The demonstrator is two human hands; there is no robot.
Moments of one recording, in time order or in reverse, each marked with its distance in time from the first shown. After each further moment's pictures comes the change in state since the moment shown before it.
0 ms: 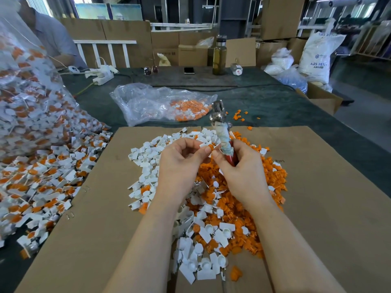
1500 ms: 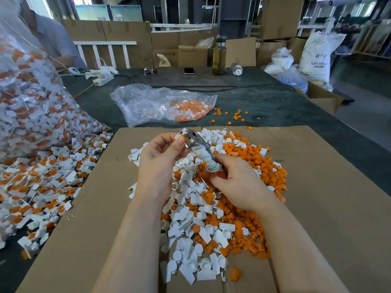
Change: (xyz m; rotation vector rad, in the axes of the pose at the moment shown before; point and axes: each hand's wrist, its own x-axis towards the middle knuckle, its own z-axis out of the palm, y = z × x) left_hand 0.008 0.001 -0.027 -0.319 0.046 -0.023; right_hand 0.000 0.001 -0.009 -0.335 -0.426 -0.014
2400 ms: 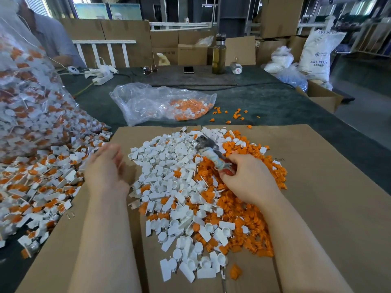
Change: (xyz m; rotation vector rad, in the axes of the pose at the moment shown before) left_hand 0.026 0.018 -0.067 -0.092 0.719 -0.280; right_hand 0.005 0.024 -0.002 -0.314 0.116 0.184
